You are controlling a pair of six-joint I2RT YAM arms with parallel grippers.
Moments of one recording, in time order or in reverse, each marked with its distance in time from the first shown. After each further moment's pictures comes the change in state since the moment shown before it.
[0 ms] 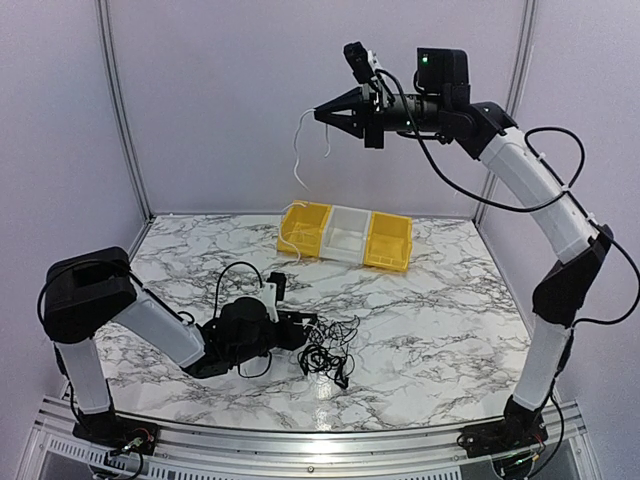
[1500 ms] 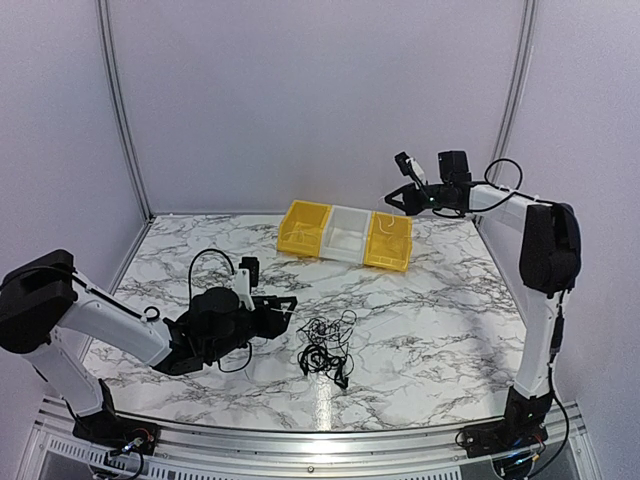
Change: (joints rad) left arm 0.000 -0.278 -0.112 -0.101 -0.123 0.030; right arm -0.473 0.219 -0.550 0.330 0.114 0.184
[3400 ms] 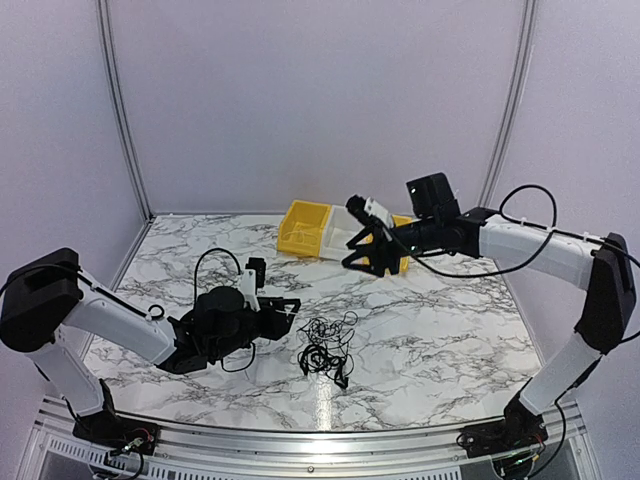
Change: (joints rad) left arm 0.000 0.028 0.026 -0.013 0.032 0.011; right arm 0.359 -0.508 -0.492 -0.050 0.090 -0.200
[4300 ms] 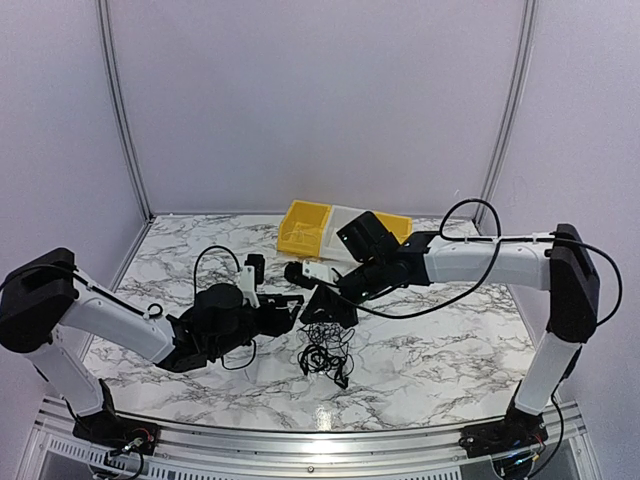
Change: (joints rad) left arm 0.000 -0.013 0.013 -0.006 0.007 -0.023; right arm 0.336 0.188 0.039 -0.123 0.005 -0.044
